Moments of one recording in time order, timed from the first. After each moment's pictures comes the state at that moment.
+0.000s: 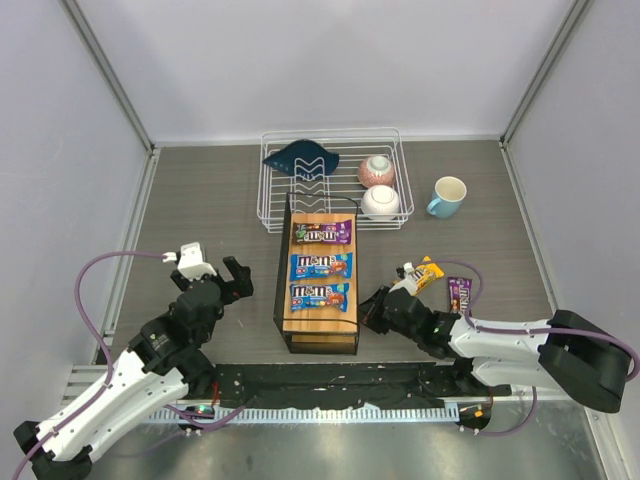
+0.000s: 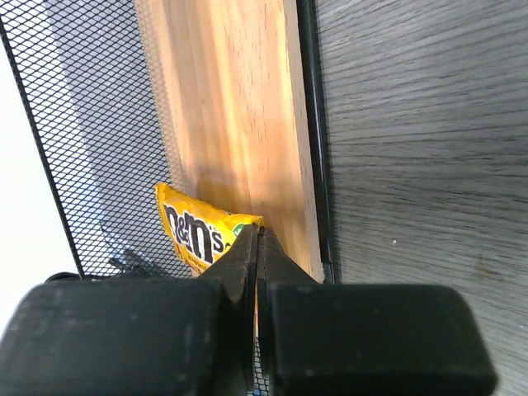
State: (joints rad) left arm -0.78 0.41 0.45 -0.49 -0.69 -0.63; right arm 0.99 1.09 0.20 0.30 0.19 1.36
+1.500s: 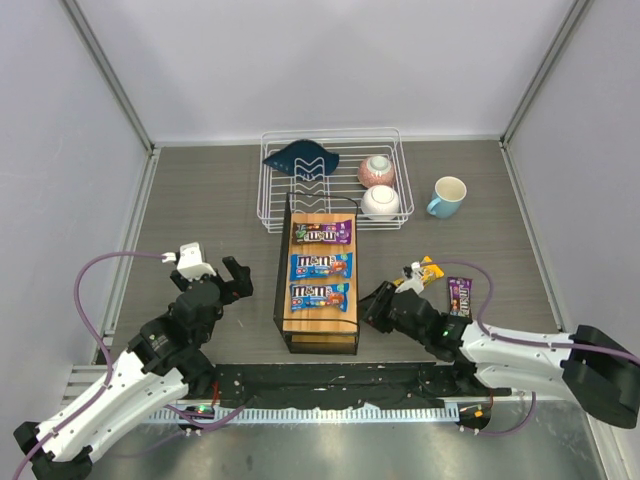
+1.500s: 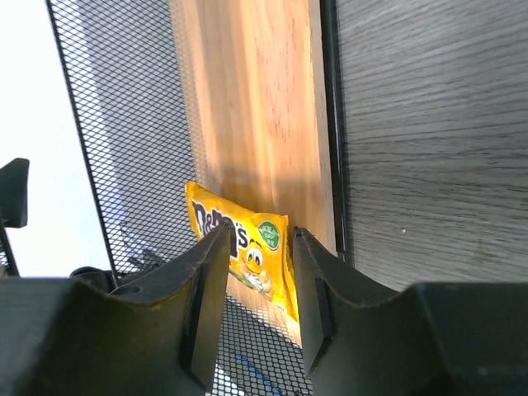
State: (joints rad) left arm -0.78 0.40 0.45 -0.49 -0.69 -0.63; right arm 0.99 0.97 0.18 0.25 0.21 1.36
